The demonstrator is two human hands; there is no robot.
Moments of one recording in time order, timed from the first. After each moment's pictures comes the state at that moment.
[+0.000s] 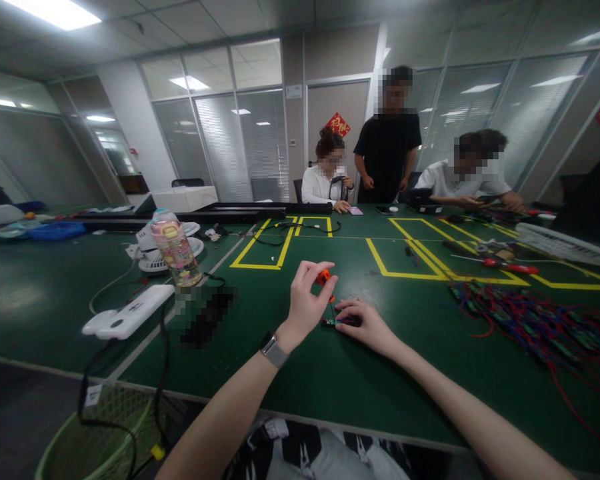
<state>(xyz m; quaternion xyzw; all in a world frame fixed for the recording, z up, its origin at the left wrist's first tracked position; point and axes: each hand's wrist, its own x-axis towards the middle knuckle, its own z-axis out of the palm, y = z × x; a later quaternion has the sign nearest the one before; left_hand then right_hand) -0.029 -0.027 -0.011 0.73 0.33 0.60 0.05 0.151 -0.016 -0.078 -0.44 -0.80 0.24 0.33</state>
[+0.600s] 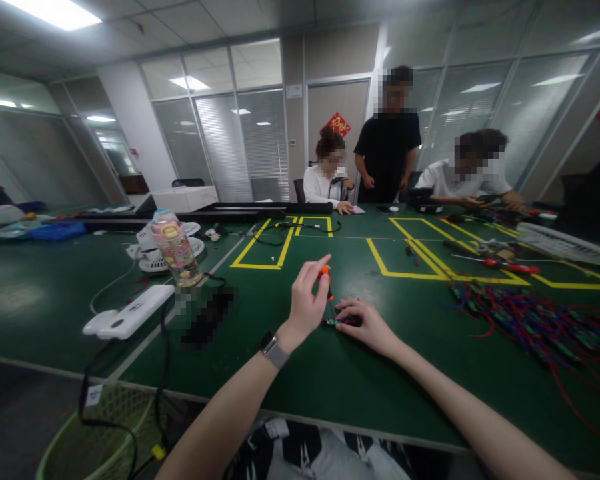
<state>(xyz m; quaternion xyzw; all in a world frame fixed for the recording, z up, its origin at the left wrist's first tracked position) -0.029 -0.027 -0.011 0.73 0.32 0.60 0.07 0.150 -0.017 -0.075 -0.44 -0.80 0.24 0.33</state>
